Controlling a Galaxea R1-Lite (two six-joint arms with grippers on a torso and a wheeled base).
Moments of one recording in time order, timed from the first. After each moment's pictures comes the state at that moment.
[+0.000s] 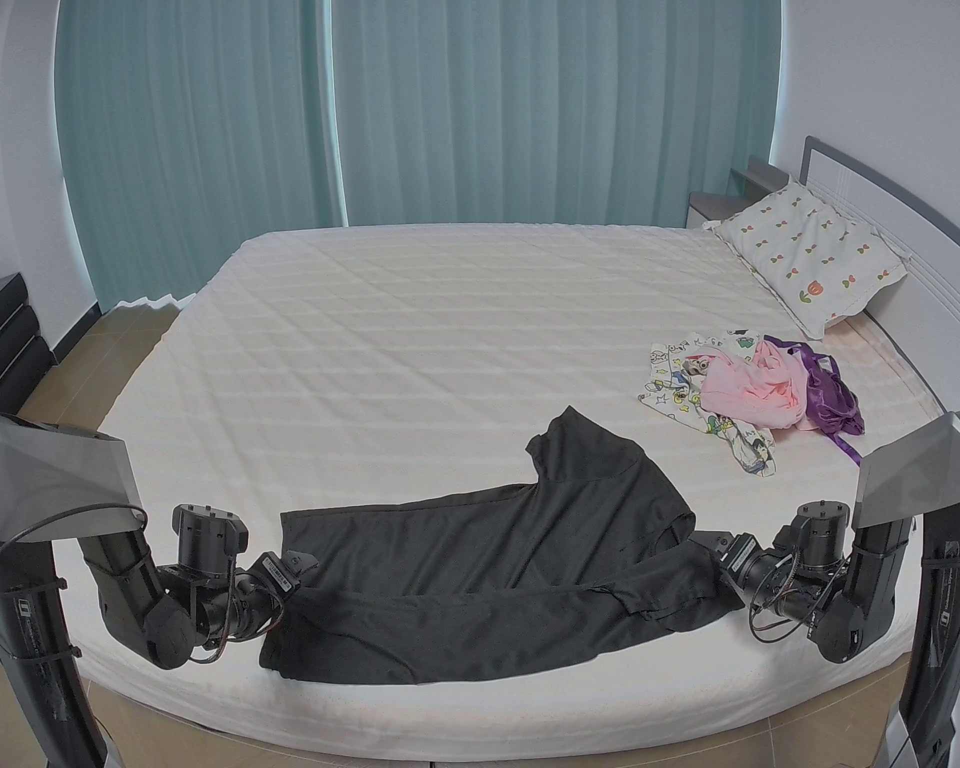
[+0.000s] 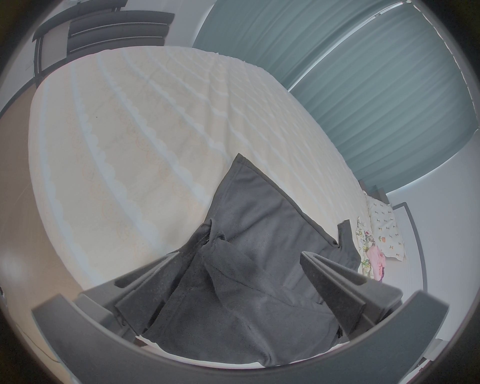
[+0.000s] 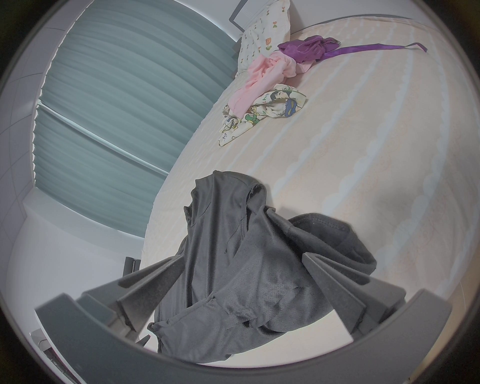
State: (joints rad) left arm -0.18 2.16 -0.38 -1.05 0.02 -0.92; right arm 0.15 2.33 -0.30 -1.51 0.14 0.90
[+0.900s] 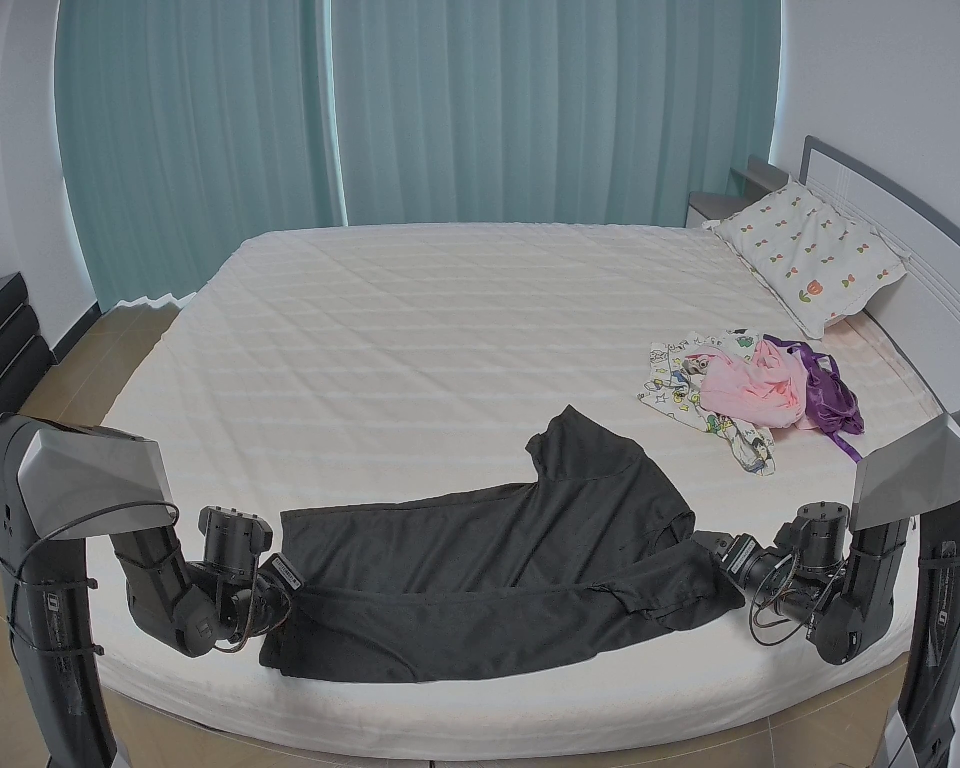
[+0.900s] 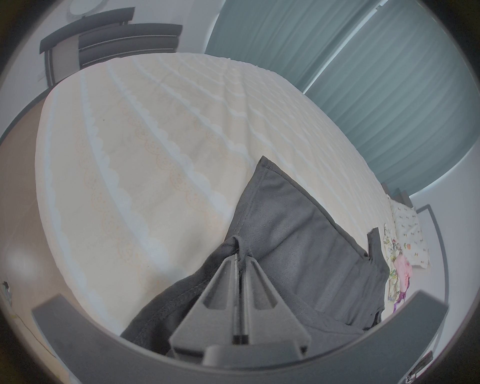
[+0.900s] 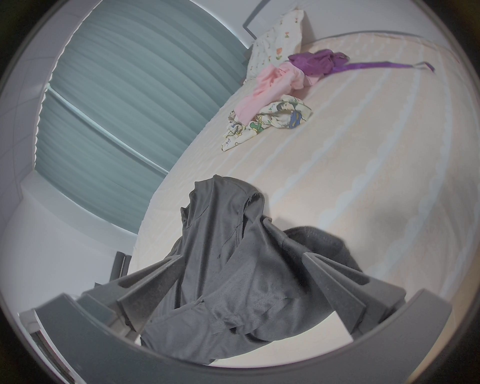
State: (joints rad) left arm -0.18 2.27 -0.51 -0.97 0.15 -0.92; right arm 0.15 2.34 -0.30 -1.55 0.09 0.82
